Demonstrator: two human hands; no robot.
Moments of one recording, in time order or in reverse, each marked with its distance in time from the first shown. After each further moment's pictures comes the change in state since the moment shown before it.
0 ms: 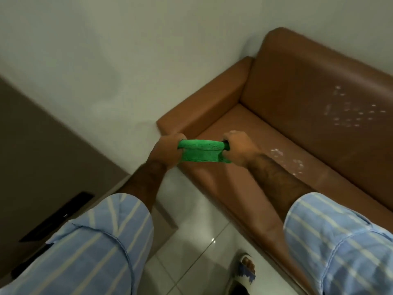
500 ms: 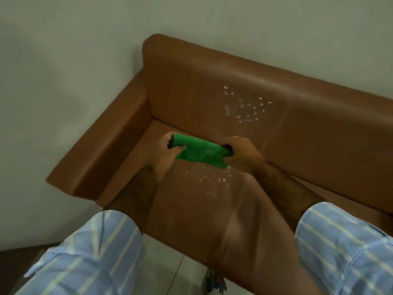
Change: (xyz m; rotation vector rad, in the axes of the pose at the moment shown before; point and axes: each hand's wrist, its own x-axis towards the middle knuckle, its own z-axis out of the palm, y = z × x) left_hand 0.166 0.268 0.169 -0.556 -0.190 0.005; right_hand -0.058 0.322 -0.071 0.206 0.109 0.322
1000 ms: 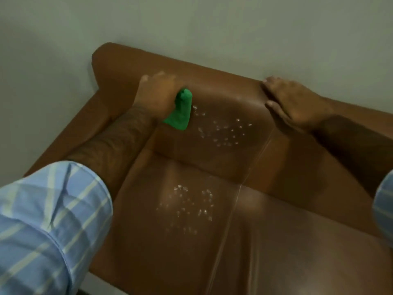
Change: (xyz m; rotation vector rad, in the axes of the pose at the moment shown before) left_hand 0.220 0.136 0.062 1.118 0.034 0.550; right_hand 0.106 0.216 -0.157 -0.413 0.311 -0.179
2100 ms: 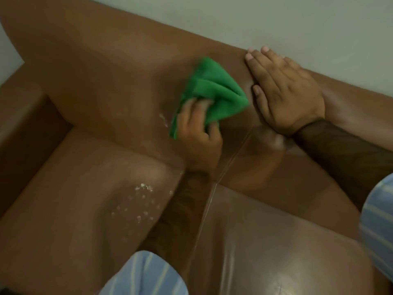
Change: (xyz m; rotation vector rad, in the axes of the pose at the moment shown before) left_hand -0.012 0.194 0.158 -0.760 0.742 -0.358; right_hand 0.006 0.028 0.063 -0.291 0.319 -0.047
